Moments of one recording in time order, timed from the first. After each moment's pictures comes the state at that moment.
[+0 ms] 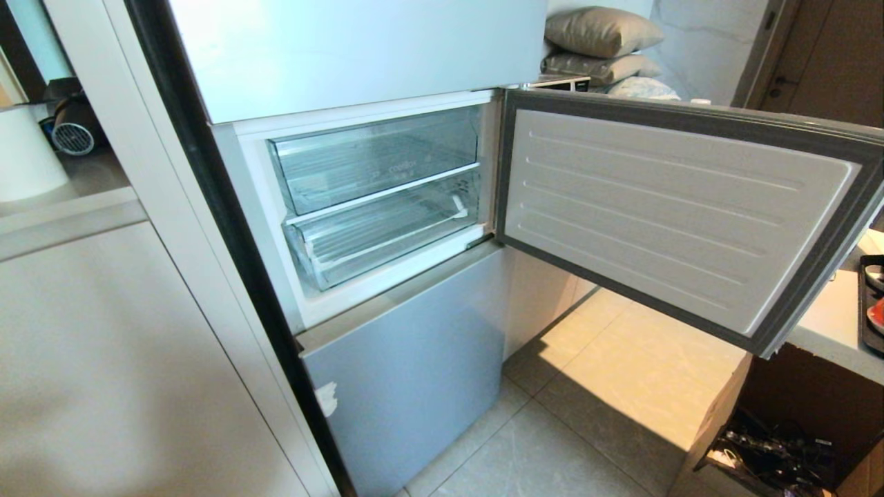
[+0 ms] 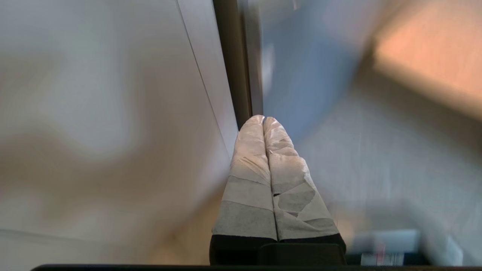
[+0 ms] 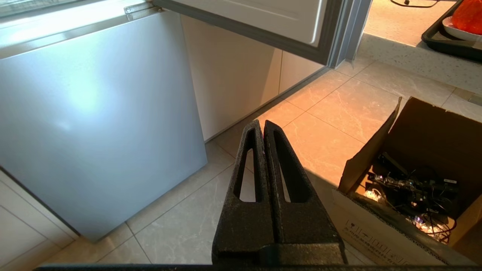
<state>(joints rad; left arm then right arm) 0.07 0.30 -0.18 0.18 -0.02 0.12 0.00 0.00 0.00 0.00 -0.03 0.05</state>
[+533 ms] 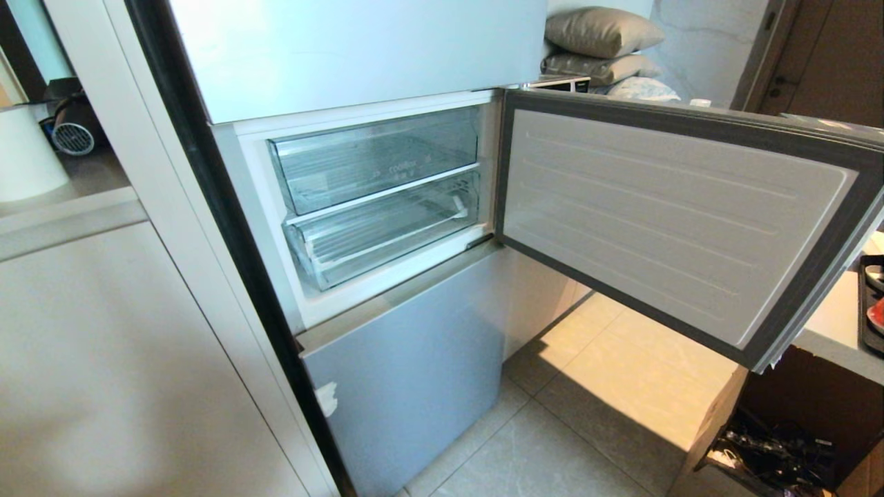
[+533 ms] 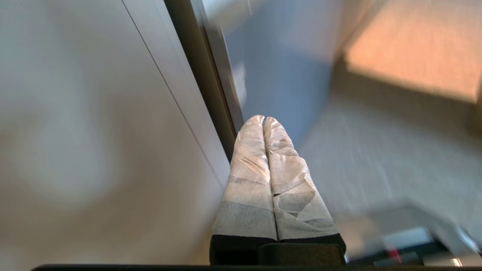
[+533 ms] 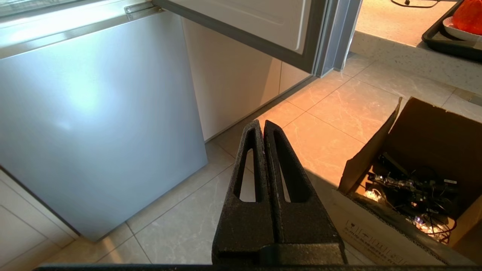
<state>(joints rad) -0.01 0.10 -0.05 0.11 -0.07 0.19 0.00 0.00 0.00 0.00 -0.03 0.05</state>
